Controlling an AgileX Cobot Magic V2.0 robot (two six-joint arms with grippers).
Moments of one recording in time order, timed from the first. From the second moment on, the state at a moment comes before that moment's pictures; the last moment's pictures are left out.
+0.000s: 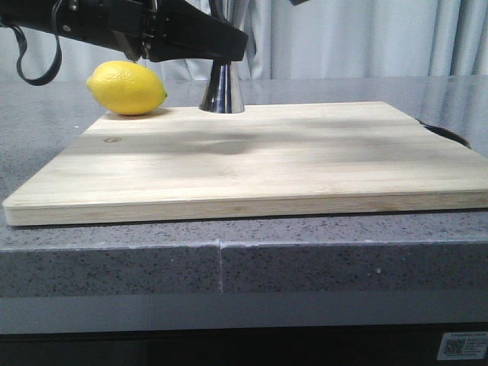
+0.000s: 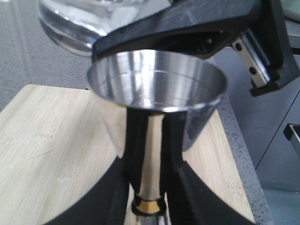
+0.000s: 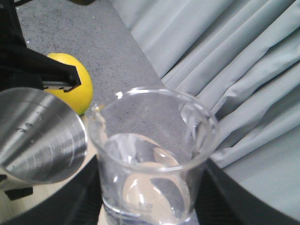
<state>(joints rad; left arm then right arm) -0.30 1.85 -1.26 1.64 -1.18 -1.16 0.44 1.43 -1.03 -0.97 -0.24 0.15</state>
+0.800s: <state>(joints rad) -0.30 1.85 -1.26 1.64 -1.18 -1.16 0.44 1.43 -1.06 -1.12 -0.25 0.15</state>
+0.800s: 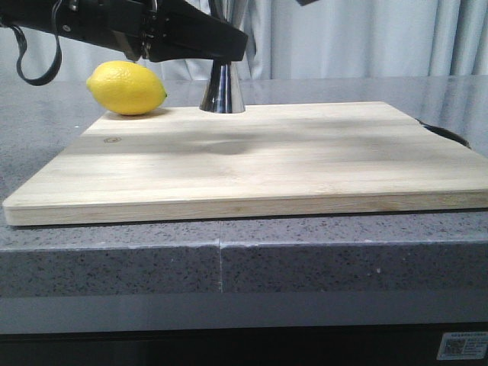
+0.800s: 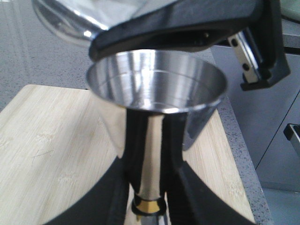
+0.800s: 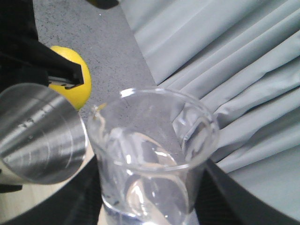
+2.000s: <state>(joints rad) -0.30 1.85 -1.26 1.64 -1.18 -1.16 0.44 1.43 -1.07 -1.29 -0.21 0.15</state>
